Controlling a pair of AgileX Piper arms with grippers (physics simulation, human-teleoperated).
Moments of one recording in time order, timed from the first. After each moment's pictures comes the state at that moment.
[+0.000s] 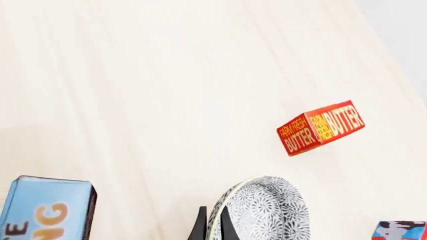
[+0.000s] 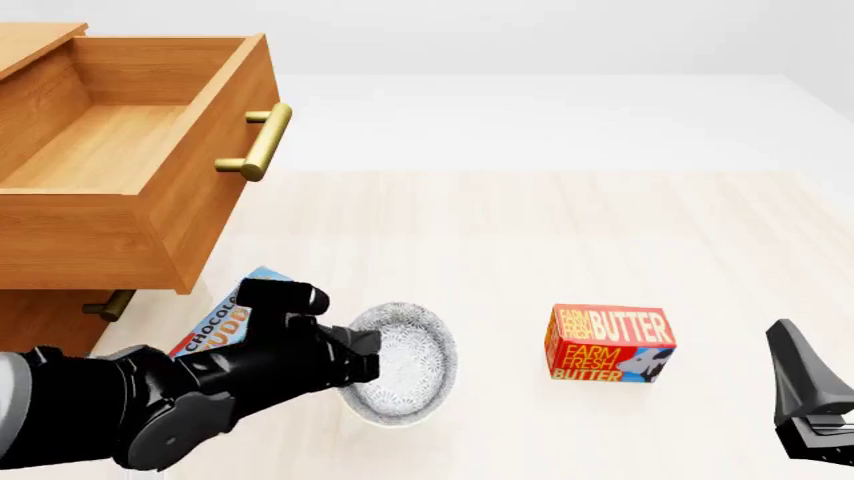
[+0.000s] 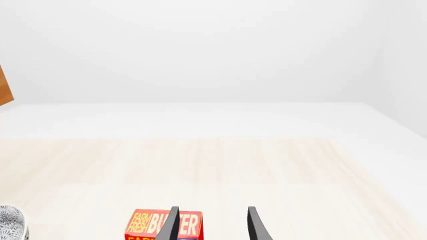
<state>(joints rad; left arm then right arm) -0.72 1.47 -0.44 -0.37 -0.46 0.00 0.01 0.00 0.00 0.00</state>
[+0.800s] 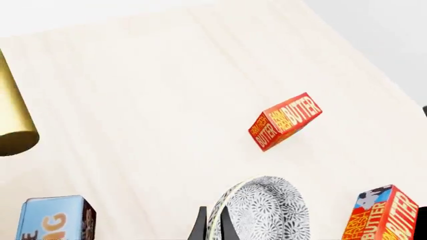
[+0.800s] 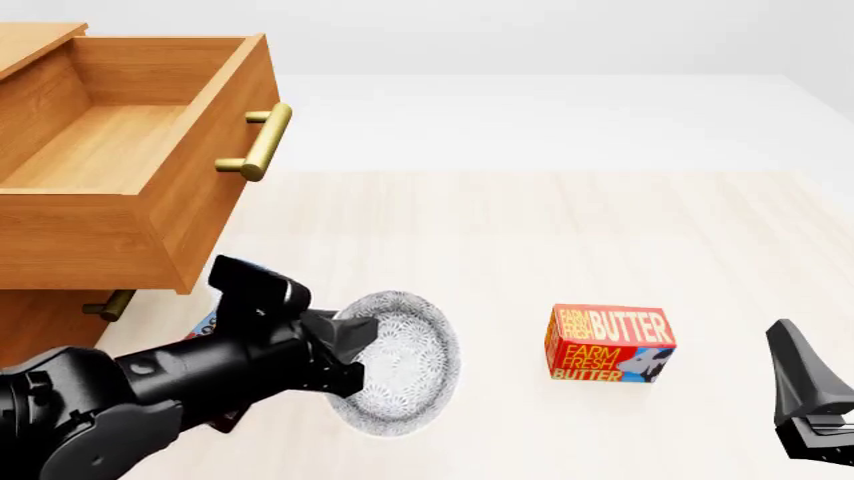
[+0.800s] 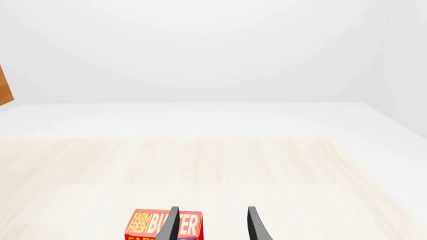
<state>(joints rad) -0.77 1.23 -0.43 -0.25 -0.31 0.00 0.01 0.00 0.00 0.00</state>
